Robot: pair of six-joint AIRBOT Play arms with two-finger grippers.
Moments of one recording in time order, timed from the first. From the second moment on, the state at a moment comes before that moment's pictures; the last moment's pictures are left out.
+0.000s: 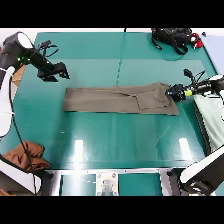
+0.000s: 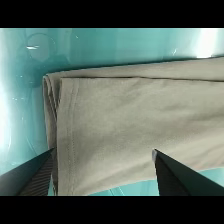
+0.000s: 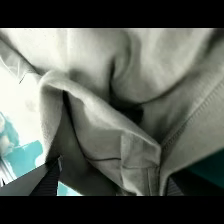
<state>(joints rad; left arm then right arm) 0.01 -1.78 1.84 1.25 -1.44 -1.60 -0.48 -2.05 1.65 -0.80 1.59 0.98</state>
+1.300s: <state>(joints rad) -0.61 -1.92 1.84 1.06 -0.94 -1.44 -0.60 -2.04 1.64 -0.80 1.79 1.01</state>
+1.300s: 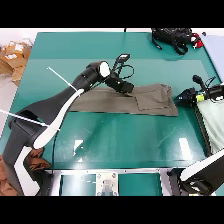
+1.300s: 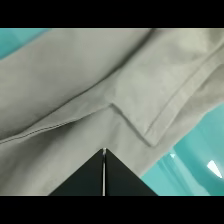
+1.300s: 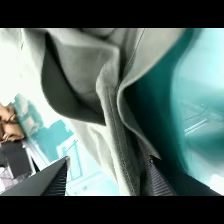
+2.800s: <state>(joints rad) -0.61 -1.92 1.84 1.06 -1.06 -1.41 -0.63 -2.03 1.70 -0.80 1.65 1.10</state>
